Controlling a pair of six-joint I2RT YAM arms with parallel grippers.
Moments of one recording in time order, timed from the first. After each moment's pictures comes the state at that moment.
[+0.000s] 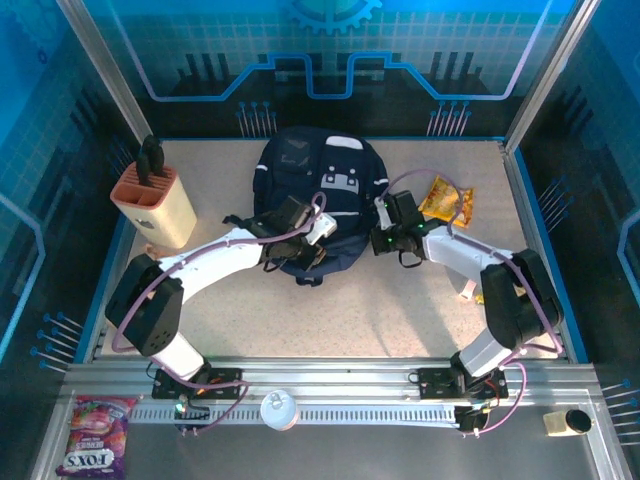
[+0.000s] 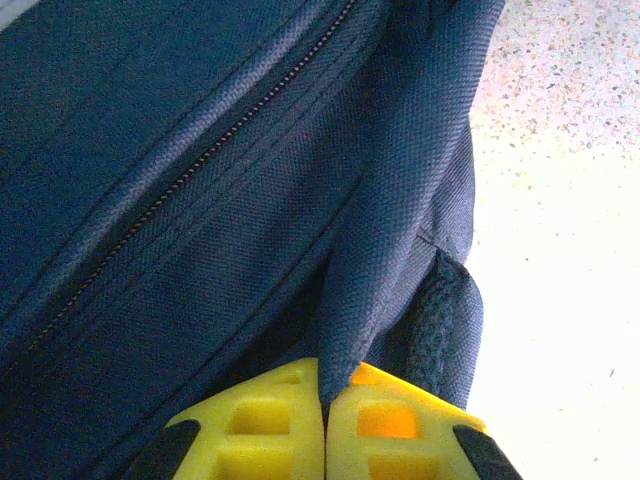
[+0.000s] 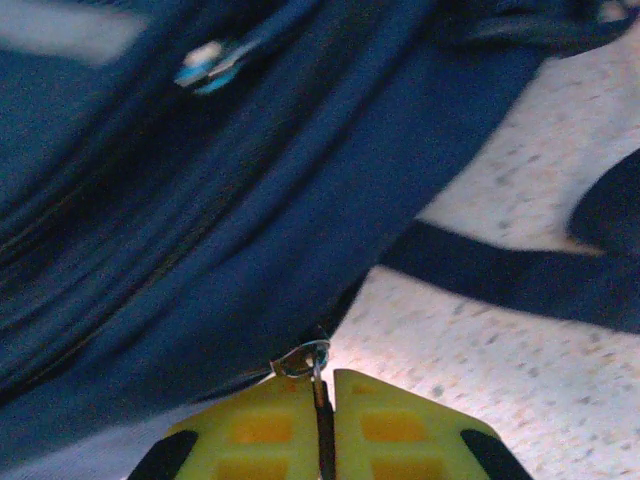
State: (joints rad) left arm -0.62 1.59 1.09 -0.49 0.16 0.04; right arm 0.39 1.61 0.97 -0.32 -0.05 0.17
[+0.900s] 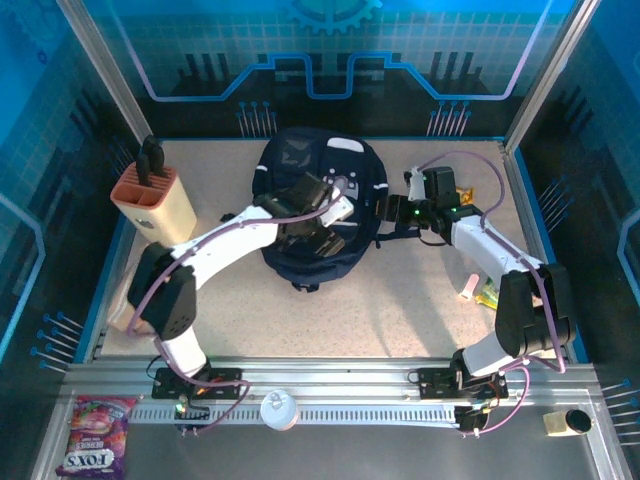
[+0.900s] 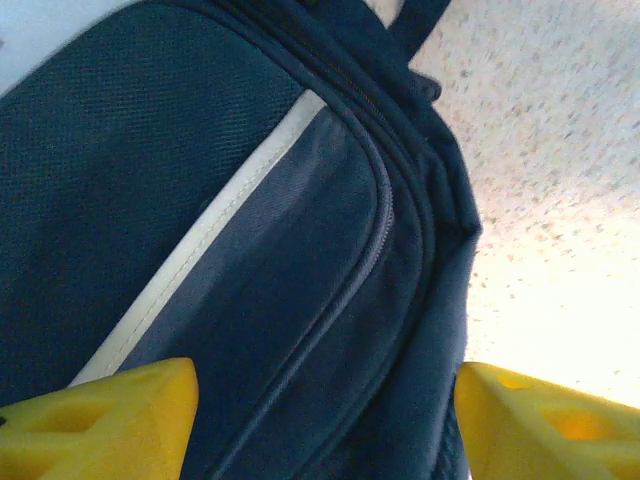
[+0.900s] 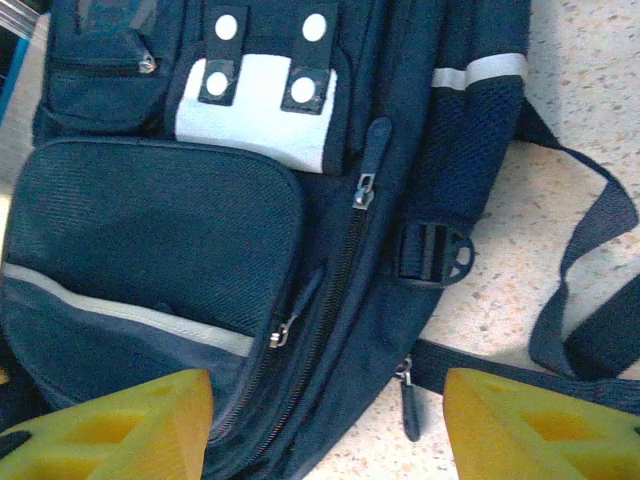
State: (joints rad) left arm -0.65 1.77 1.43 -0.68 0.06 0.23; right arm 0.20 1.52 1.03 -0.28 -0.36 0.35
